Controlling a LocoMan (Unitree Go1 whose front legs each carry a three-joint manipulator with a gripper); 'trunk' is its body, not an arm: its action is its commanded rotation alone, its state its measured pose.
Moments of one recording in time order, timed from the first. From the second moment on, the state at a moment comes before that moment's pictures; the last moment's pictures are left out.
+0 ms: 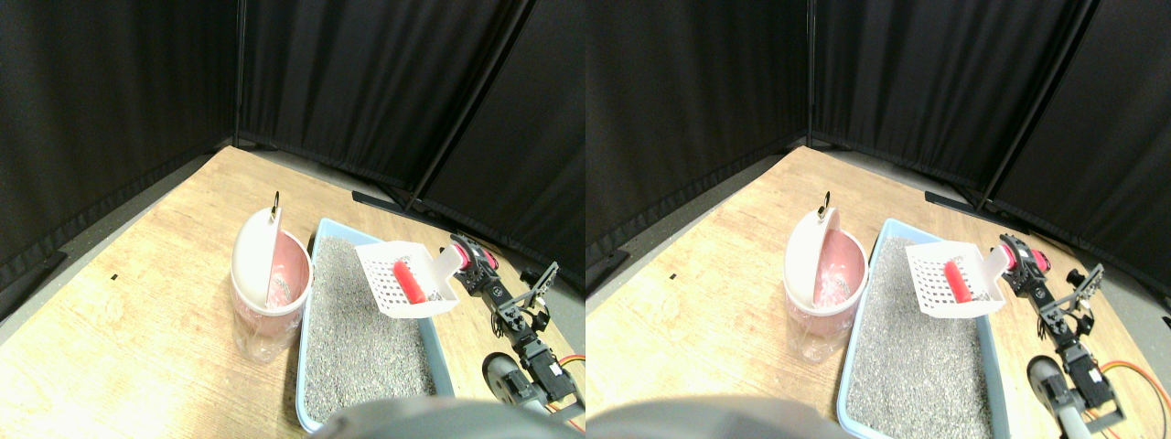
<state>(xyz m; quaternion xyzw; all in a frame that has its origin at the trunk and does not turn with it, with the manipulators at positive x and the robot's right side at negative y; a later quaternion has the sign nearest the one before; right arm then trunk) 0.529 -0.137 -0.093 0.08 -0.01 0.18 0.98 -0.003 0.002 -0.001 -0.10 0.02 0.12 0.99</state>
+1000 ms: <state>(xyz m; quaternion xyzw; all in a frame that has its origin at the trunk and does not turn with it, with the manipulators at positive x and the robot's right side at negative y) 0.553 -0.072 -0.095 0.06 0.03 0.23 0.97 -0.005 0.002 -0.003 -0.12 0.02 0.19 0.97</state>
